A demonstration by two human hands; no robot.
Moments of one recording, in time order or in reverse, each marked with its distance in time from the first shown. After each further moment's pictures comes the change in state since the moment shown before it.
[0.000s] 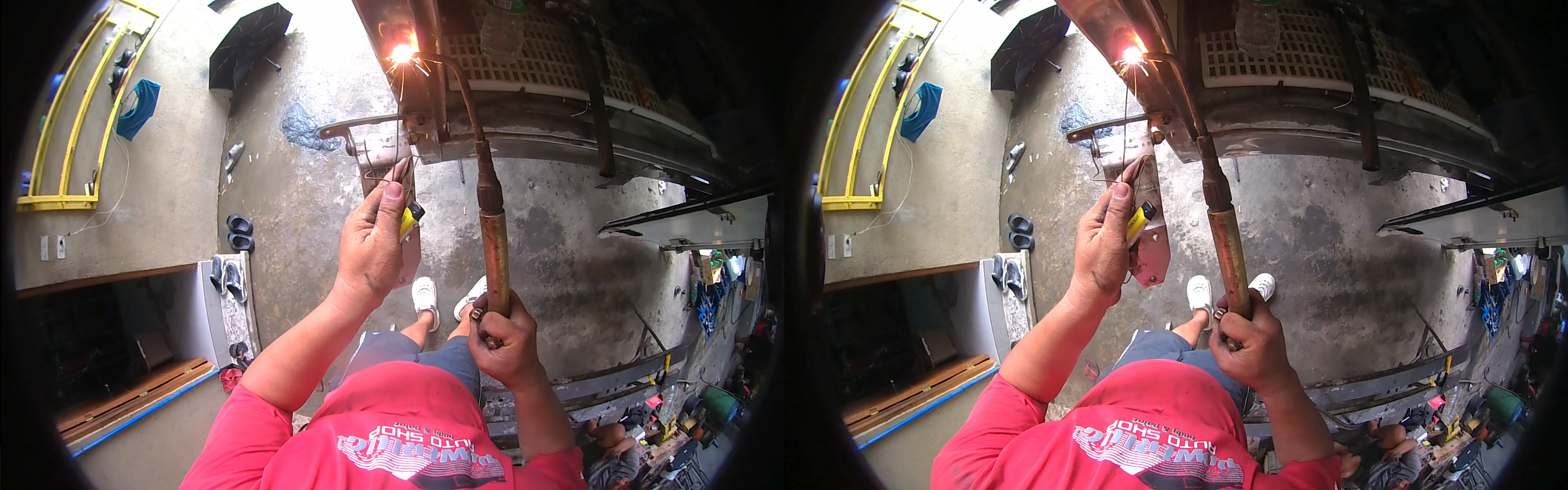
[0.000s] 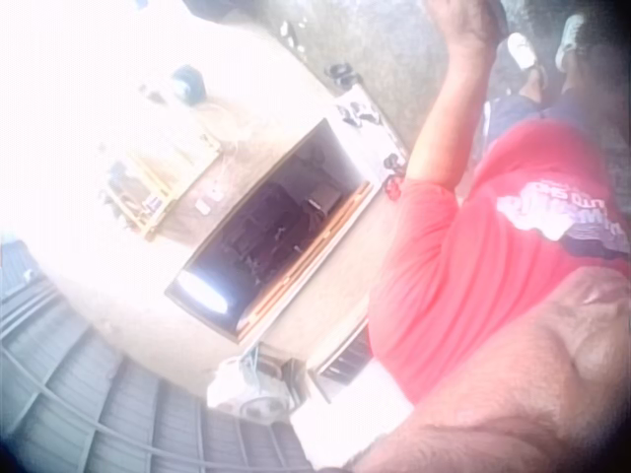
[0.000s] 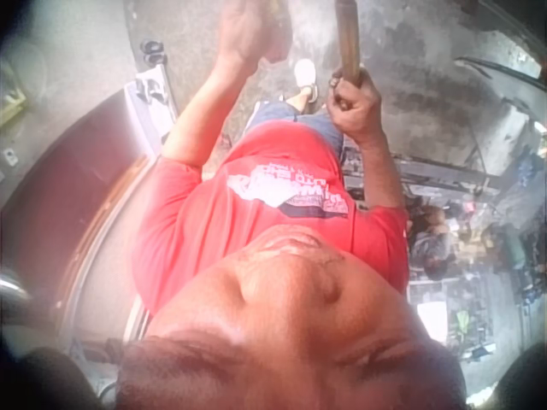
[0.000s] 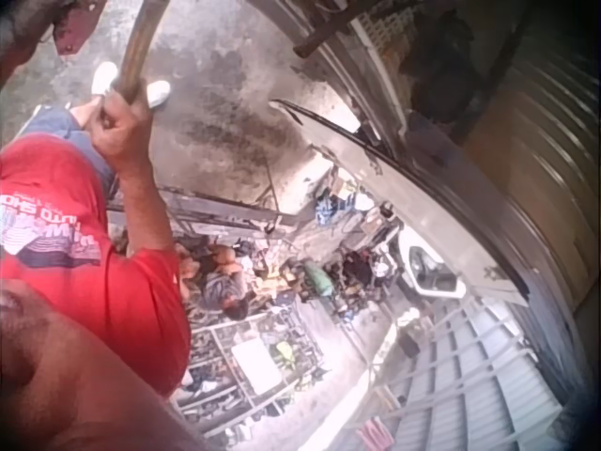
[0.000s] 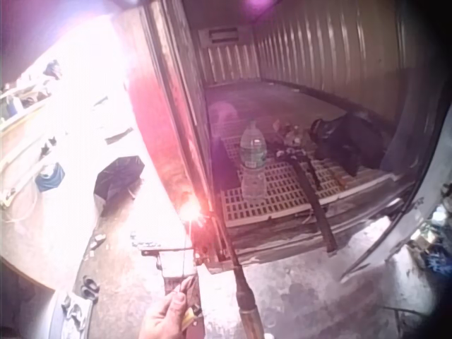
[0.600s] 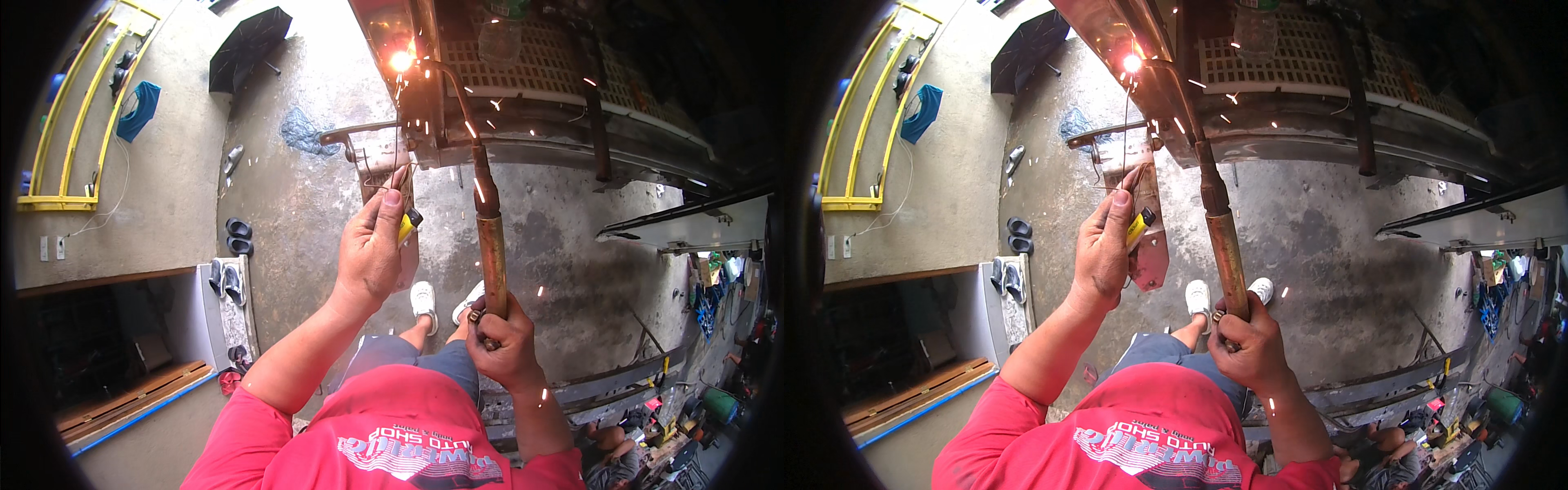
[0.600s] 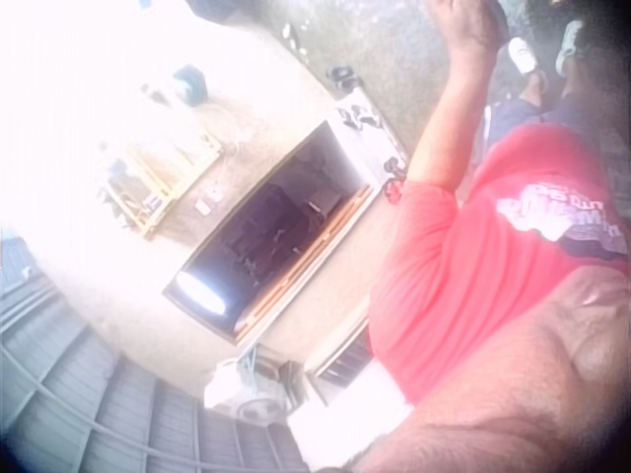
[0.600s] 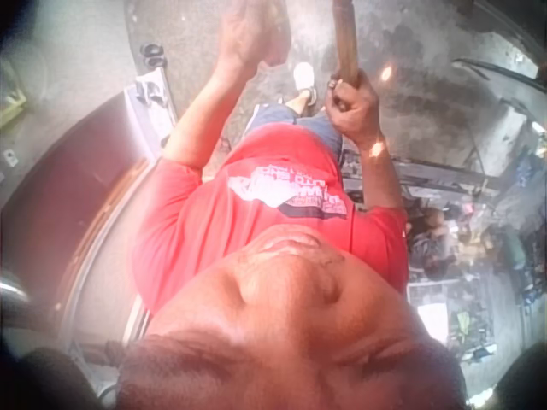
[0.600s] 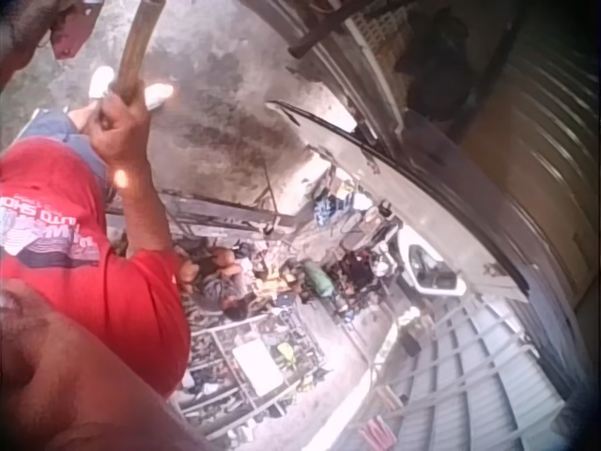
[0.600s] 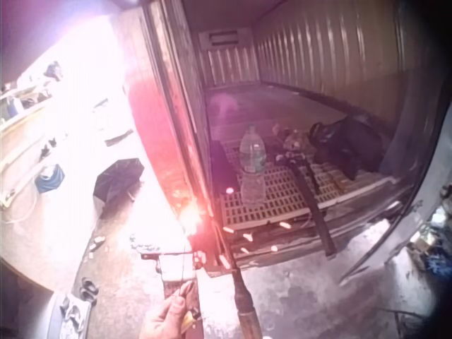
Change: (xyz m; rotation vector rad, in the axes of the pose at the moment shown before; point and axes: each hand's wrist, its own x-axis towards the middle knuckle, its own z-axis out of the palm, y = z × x) left_hand 0.004 -0.017 -0.011 -0.023 -0.053 0.027; right_hand 0.002 0.000 -0.002 -0.002 -0.020 0.024
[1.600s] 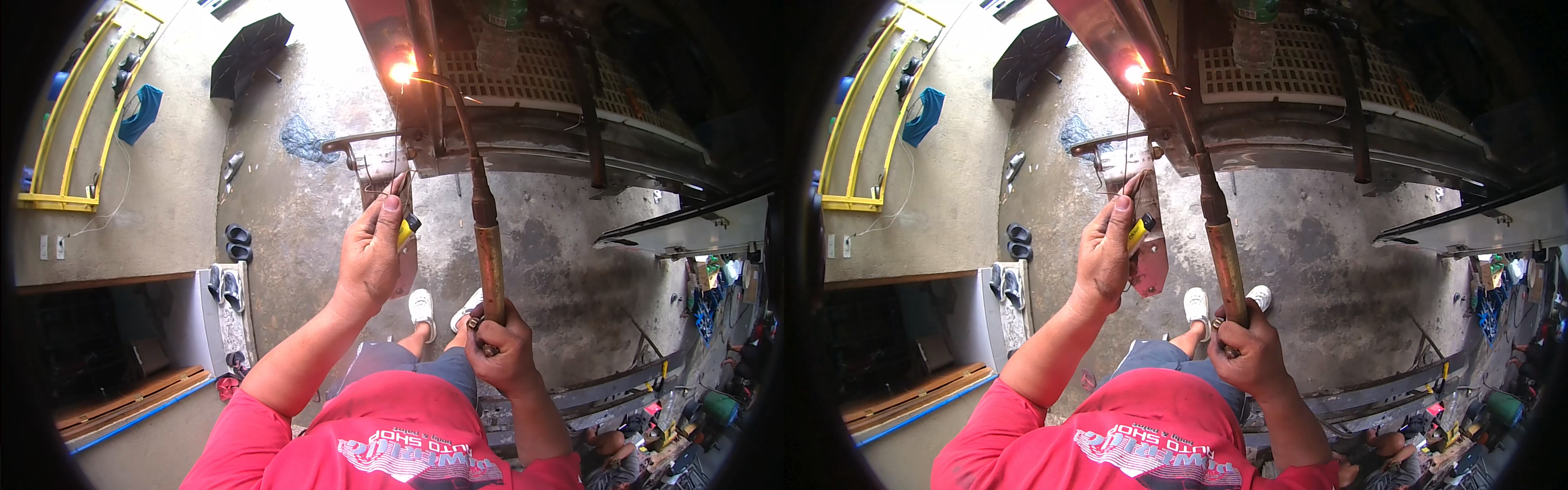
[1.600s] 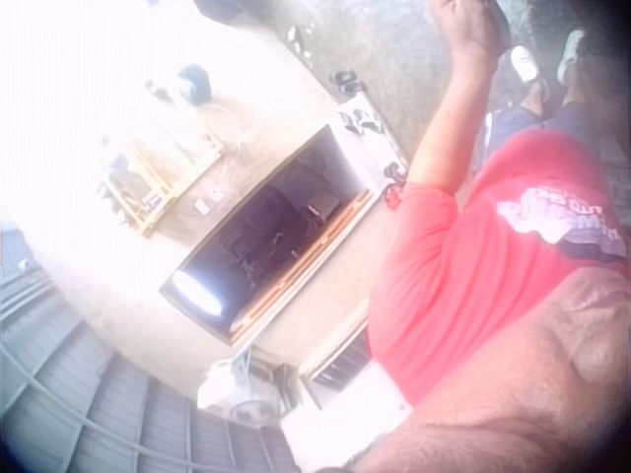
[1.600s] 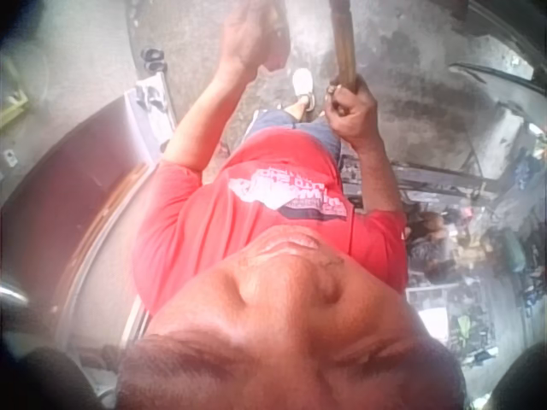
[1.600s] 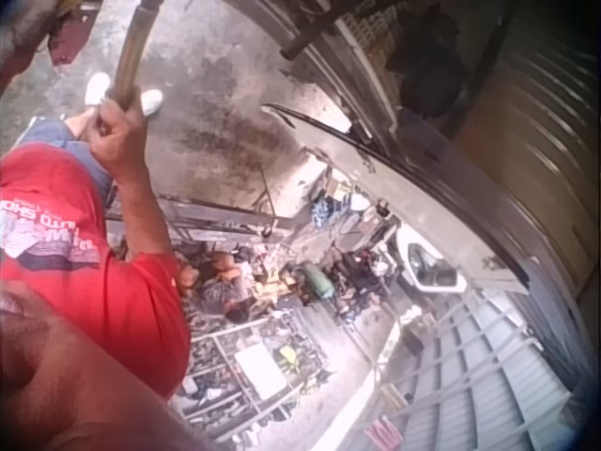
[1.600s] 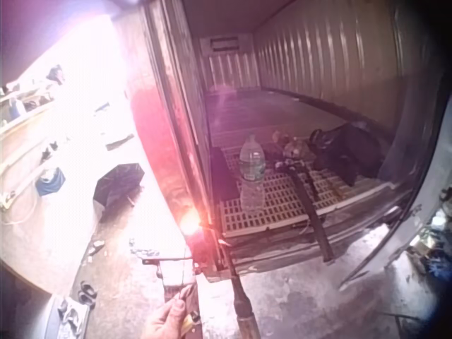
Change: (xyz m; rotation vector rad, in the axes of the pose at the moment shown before) left_hand -0.003 0.011 0.008 0.018 0.021 0.005; right_hand -0.002 -0.001 -0.002 -0.007 0.015 -0.029
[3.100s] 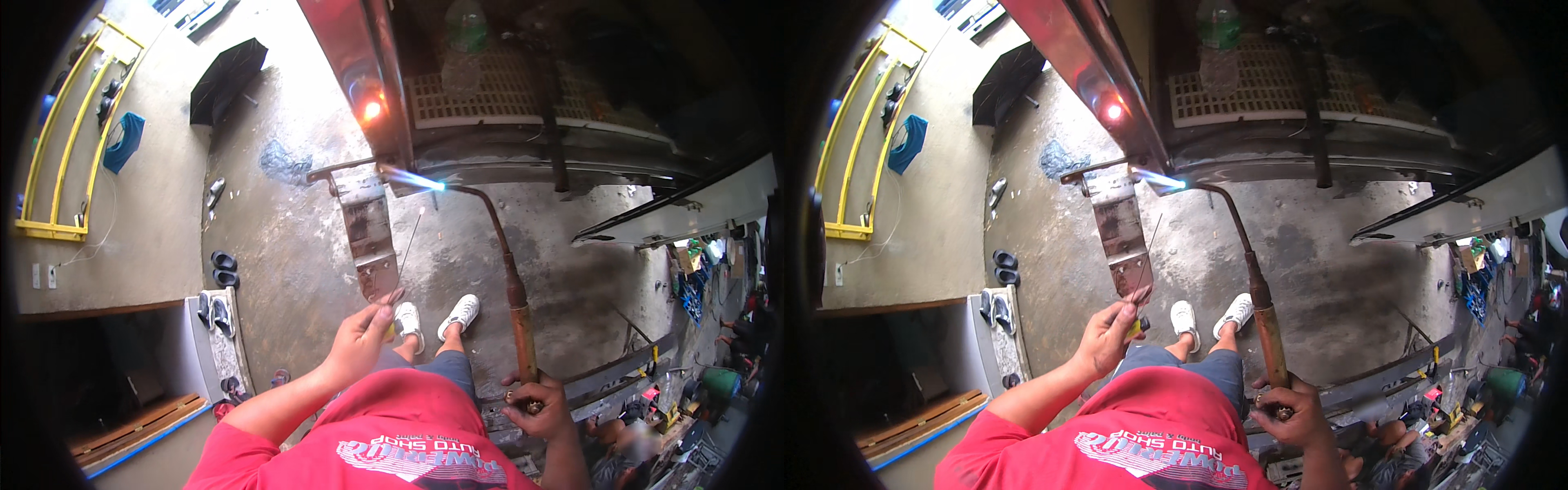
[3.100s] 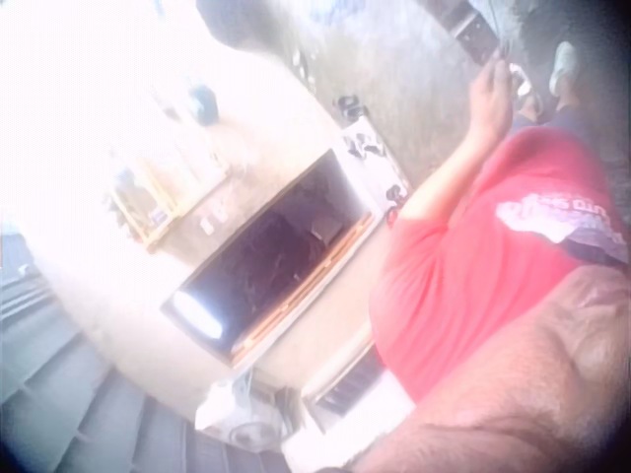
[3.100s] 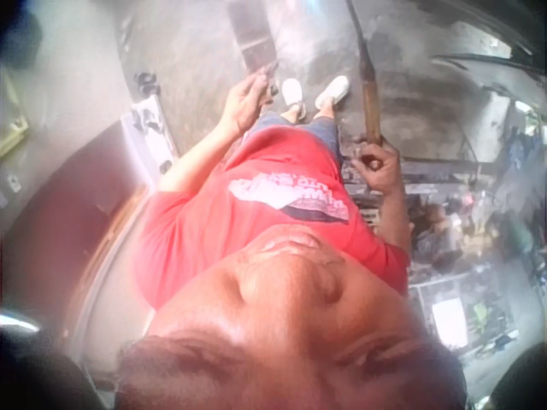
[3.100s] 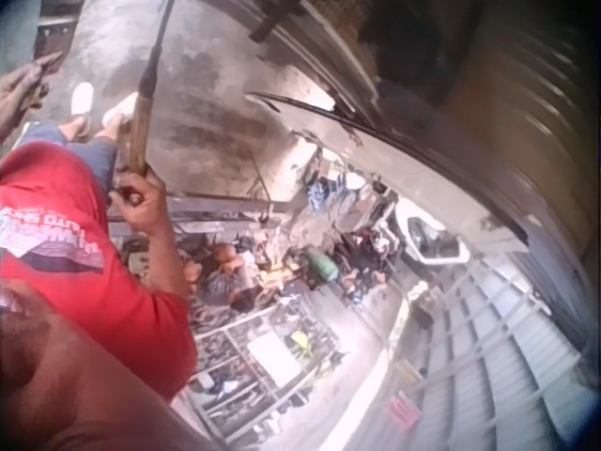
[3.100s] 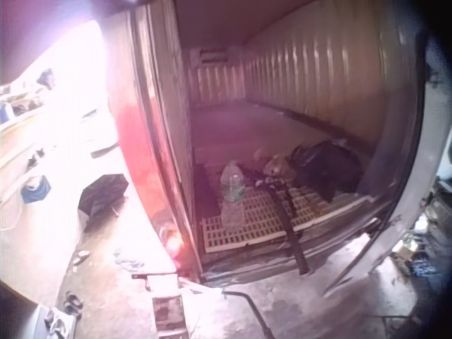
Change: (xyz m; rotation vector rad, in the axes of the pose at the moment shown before) left_hand -0.081 -0.047 -0.054 0.152 -0.277 -0.334; right_hand -0.097 -0.042 -0.102 0.173 -0.173 0.314
